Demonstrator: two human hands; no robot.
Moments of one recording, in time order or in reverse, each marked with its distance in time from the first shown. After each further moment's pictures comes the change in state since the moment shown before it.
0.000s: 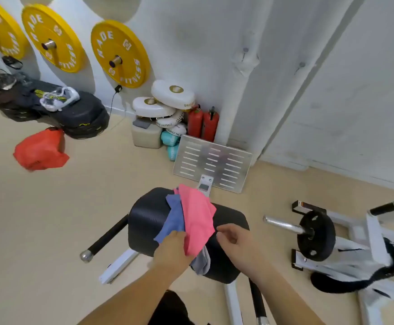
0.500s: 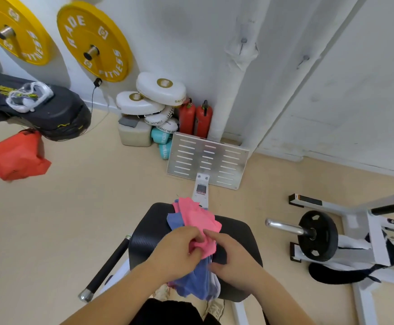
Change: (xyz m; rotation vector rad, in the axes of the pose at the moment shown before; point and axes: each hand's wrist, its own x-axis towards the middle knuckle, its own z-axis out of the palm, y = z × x) left_hand 0.061 0.013 -0.129 -0.178 -0.129 0.411; right_hand 0.090 -0.037 0.016 -0.085 -0.186 -0.068
